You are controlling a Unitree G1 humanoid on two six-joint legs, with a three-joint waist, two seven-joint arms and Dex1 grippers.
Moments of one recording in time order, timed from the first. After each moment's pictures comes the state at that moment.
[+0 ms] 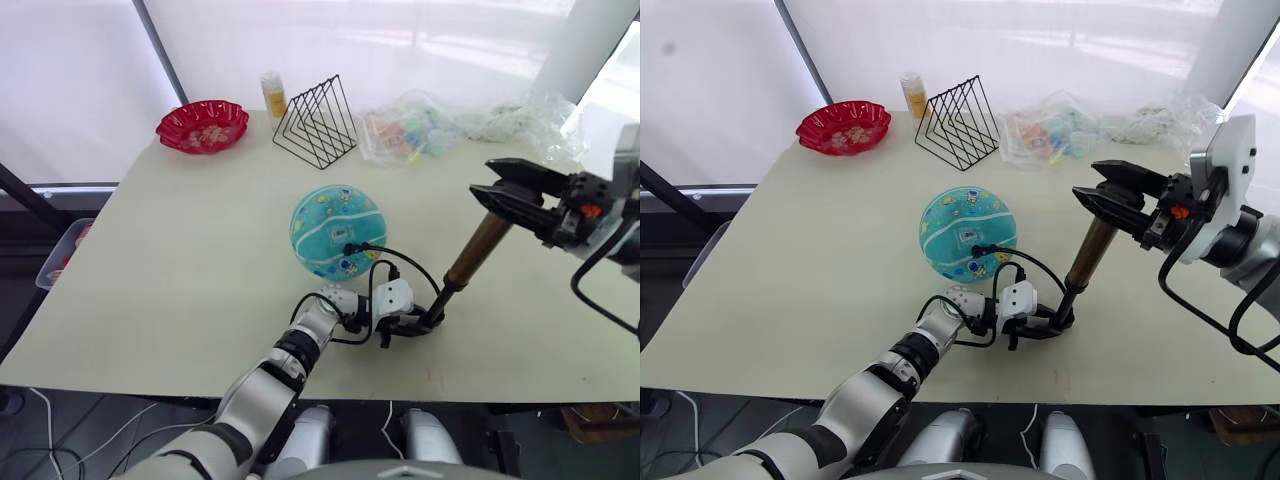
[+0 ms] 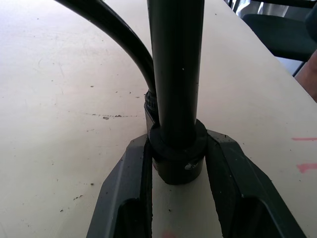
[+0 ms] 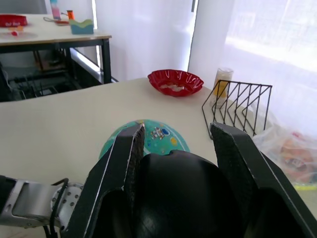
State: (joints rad) left arm -0.65 -0.01 -0.37 1.00 0.12 -0.38 -1.08; right arm -0.22 -0.88 -0.37 -0.61 1.00 0.65 0.59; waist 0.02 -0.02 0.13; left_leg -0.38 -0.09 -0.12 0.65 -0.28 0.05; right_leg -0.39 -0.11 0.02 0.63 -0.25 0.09
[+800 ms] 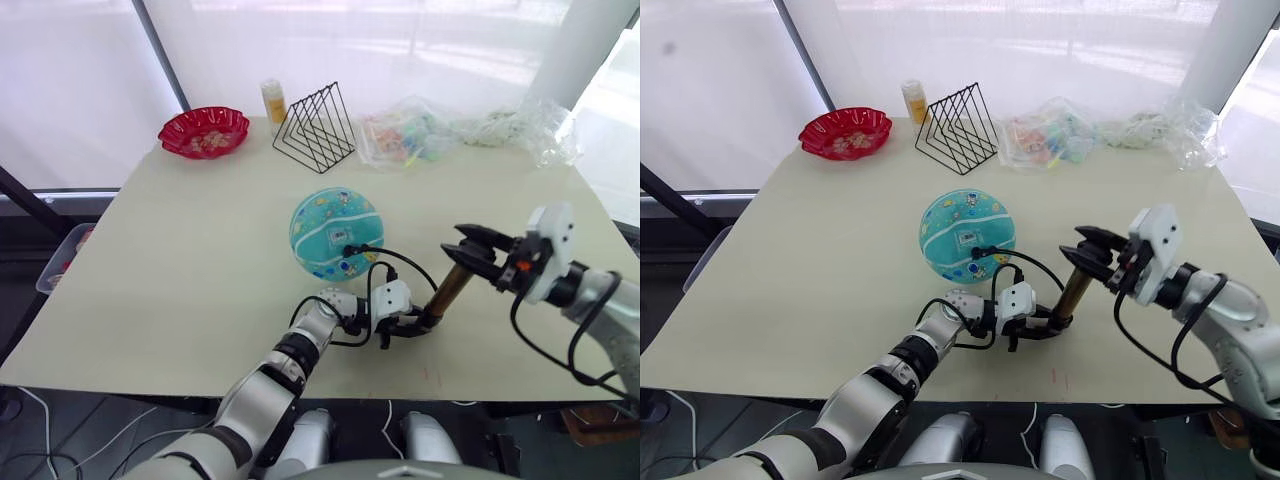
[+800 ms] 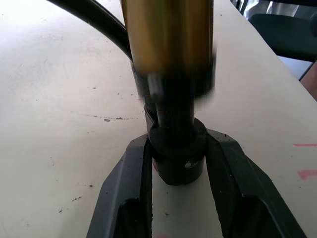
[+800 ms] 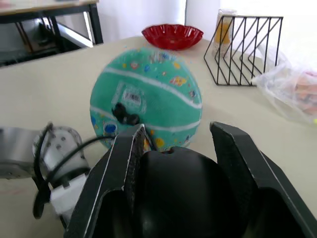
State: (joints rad) left arm -0.63 -0.01 -0.37 0.99 0.12 -0.38 -1.06; right arm -0.15 -0.79 -0.21 -0.49 0.81 0.55 0.68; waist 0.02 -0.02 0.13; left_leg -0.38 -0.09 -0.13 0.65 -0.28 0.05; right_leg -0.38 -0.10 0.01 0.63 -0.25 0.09
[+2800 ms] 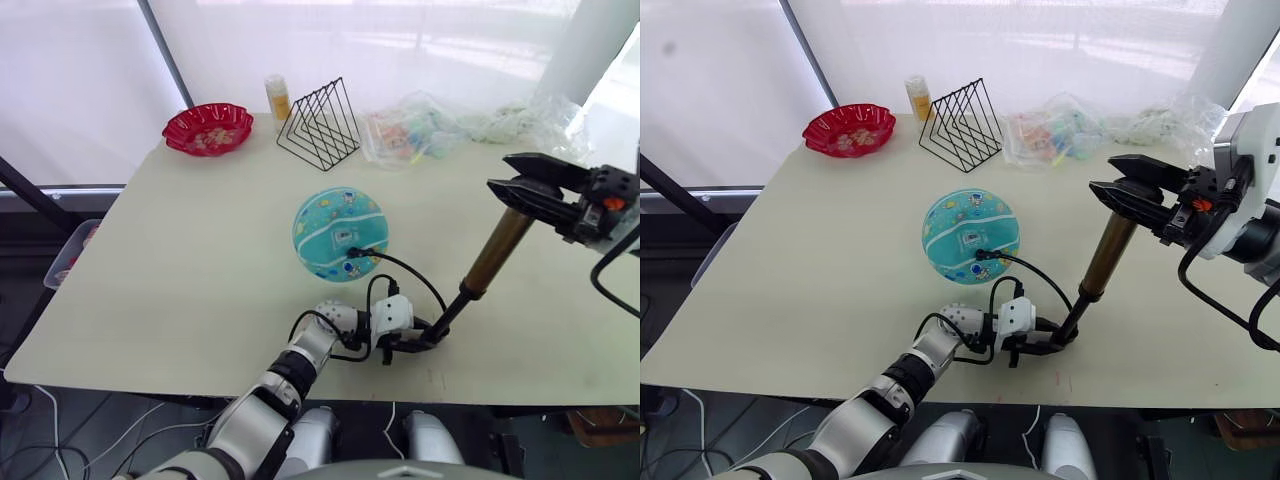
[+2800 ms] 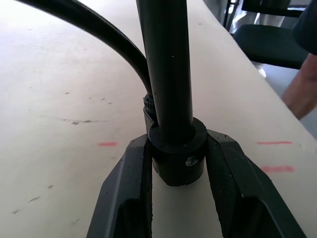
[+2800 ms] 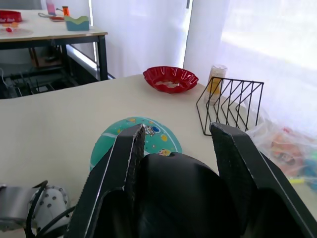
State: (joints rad) left arm -0.51 0.01 -0.43 0.84 0.10 -0.38 -1.08; right arm -0.27 -0.93 -0.47 -0.57 1.08 0.74 0.60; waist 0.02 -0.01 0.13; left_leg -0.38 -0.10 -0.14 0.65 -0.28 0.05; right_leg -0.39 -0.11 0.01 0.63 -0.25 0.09
